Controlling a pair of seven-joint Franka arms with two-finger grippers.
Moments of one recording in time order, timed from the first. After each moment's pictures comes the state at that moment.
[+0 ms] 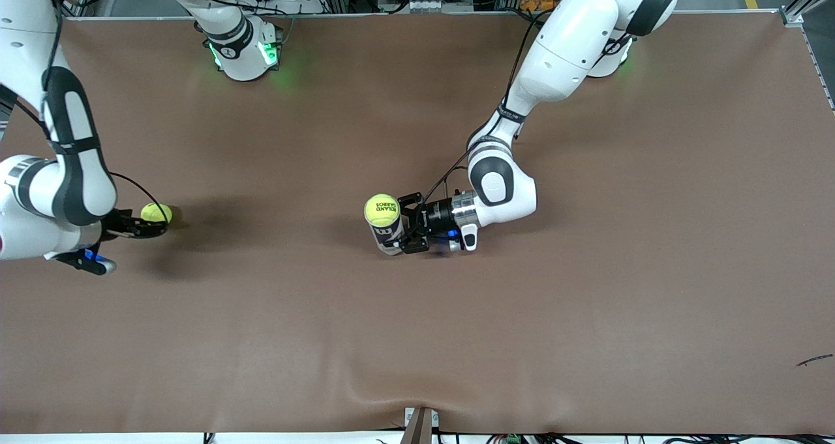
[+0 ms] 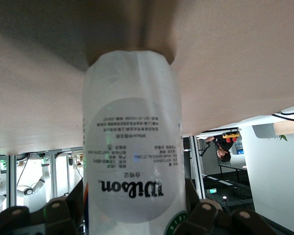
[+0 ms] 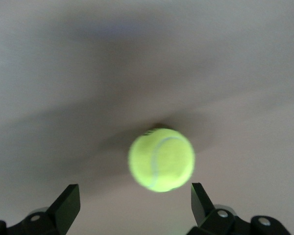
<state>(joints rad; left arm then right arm) -0.65 0.87 -0.03 -1.56 -2.03 2.32 -0.52 -0.24 0.55 -0.05 -1.74 0.01 1.87 0.04</state>
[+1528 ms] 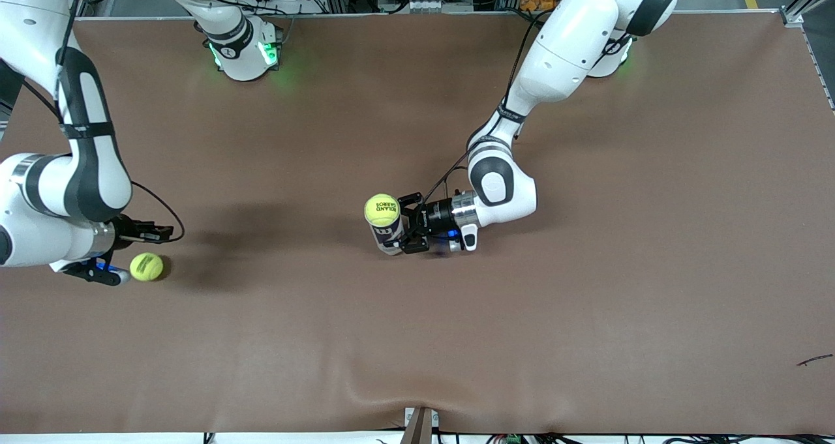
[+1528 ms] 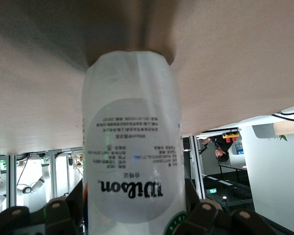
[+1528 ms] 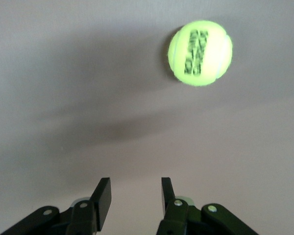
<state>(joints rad) -0.65 0.87 -0.03 -1.56 -2.03 2.32 -0.52 -0.13 0.51 0.00 -1.63 0.00 1.84 0.12</state>
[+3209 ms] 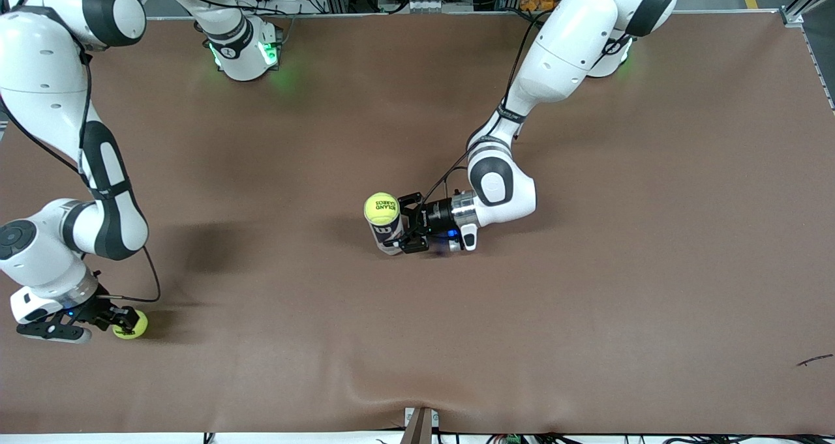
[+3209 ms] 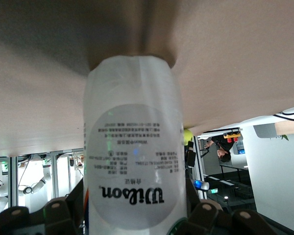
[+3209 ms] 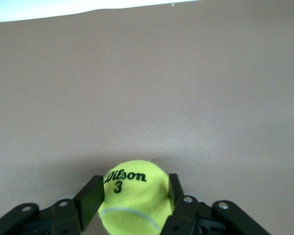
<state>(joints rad) -0.65 0.88 -0.03 -1.56 -2.03 2.32 -0.51 -0.20 0.84 -0.01 -1.48 0.04 2.71 -0.09</state>
